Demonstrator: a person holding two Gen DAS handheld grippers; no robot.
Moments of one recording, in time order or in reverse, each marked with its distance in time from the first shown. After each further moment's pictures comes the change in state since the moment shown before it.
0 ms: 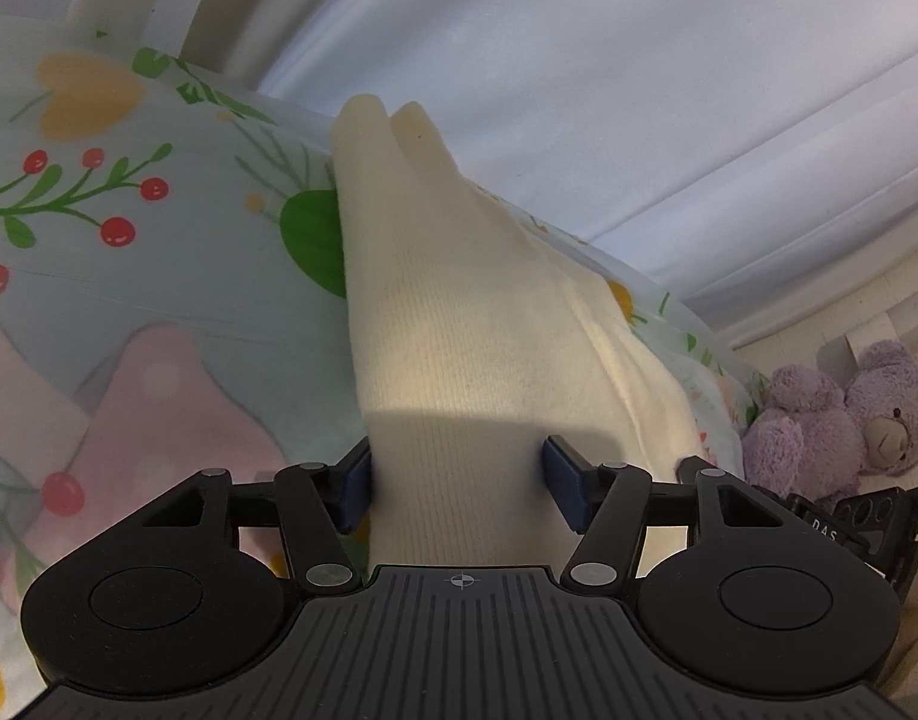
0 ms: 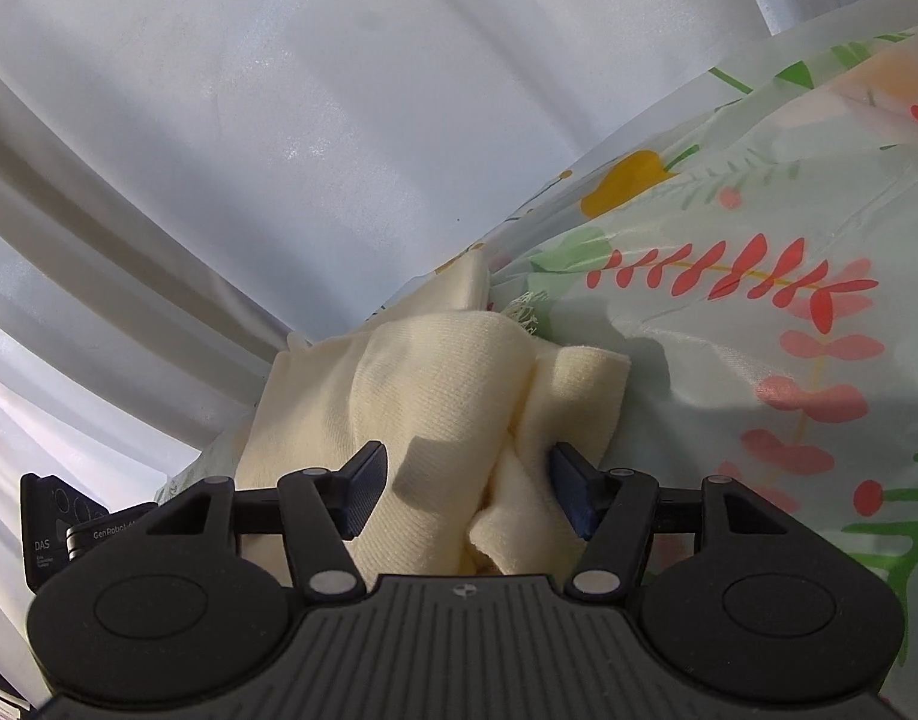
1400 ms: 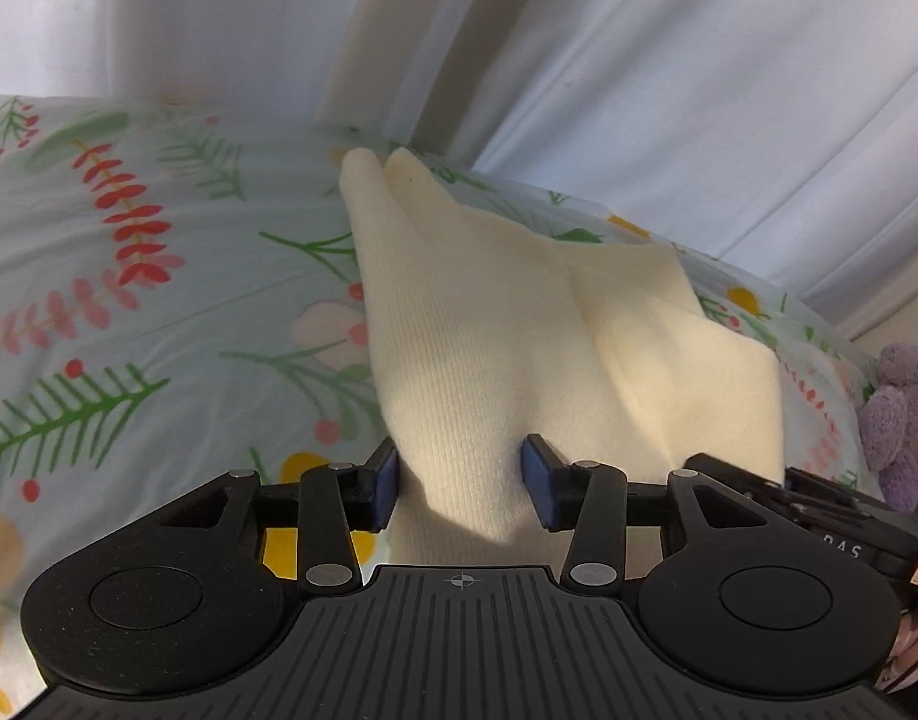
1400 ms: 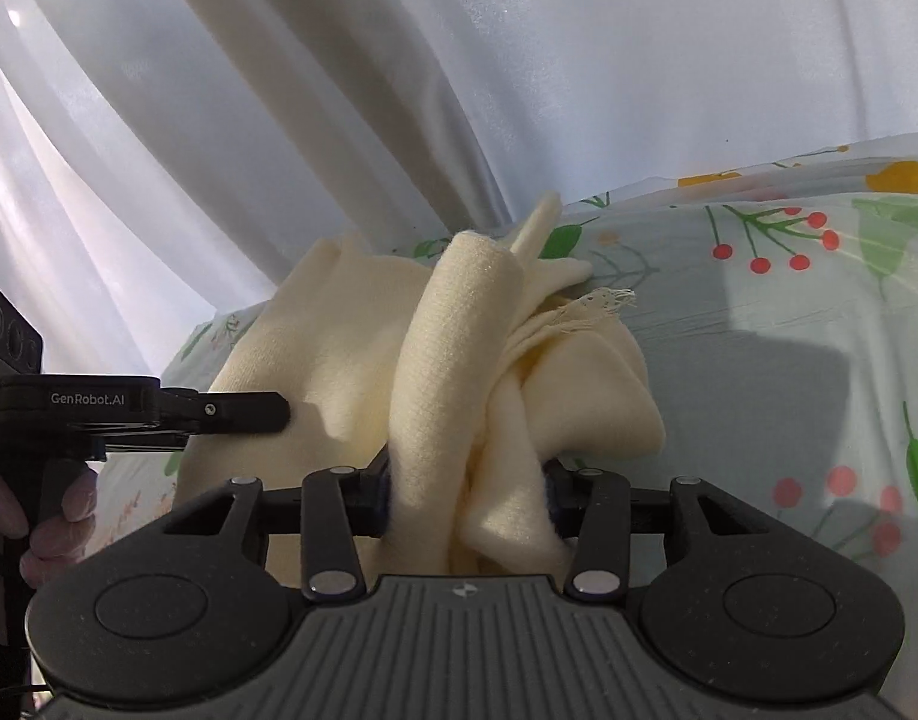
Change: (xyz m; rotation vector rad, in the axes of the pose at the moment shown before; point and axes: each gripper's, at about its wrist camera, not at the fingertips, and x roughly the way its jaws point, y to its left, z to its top) left arm -0.124 0.040 -0.035 0.060 -0.094 0.328; right arm 0.050 0.144 -0.073 -0.351 0.102 -0.035
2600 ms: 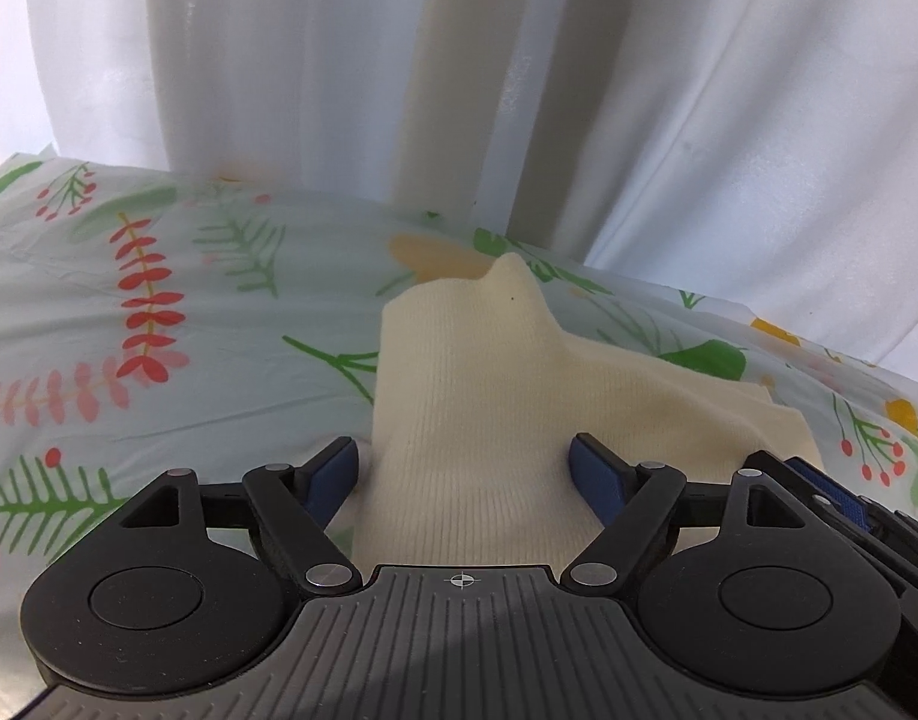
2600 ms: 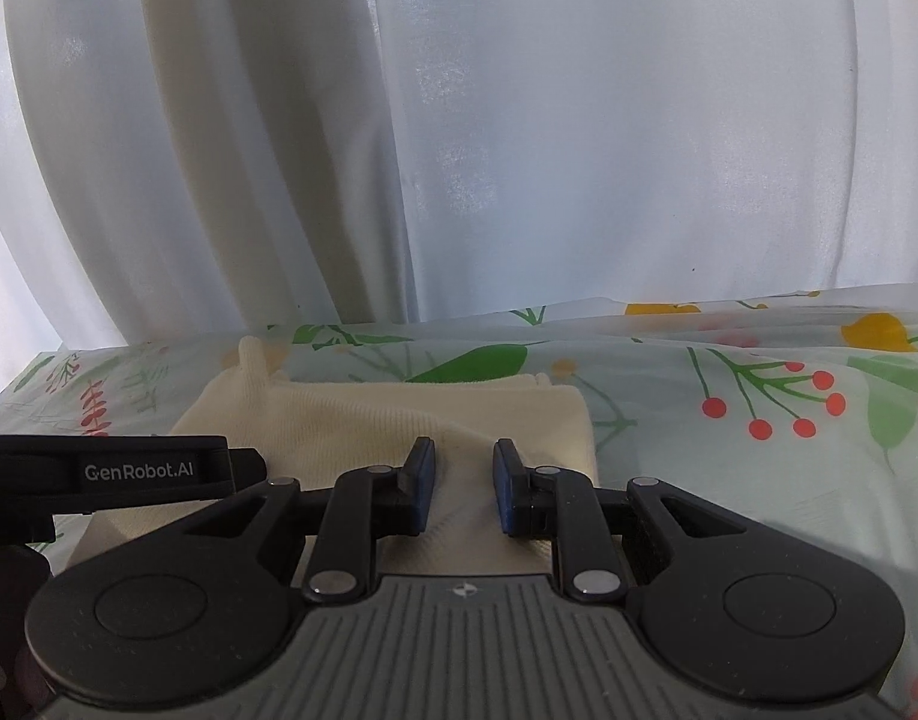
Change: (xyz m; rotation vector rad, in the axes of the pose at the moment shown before) left arm 0.073 -0.034 0.028 -0.052 -0.214 0.314; right arm 0.062 0.035 0.023 -0.120 -0.209 -0.241
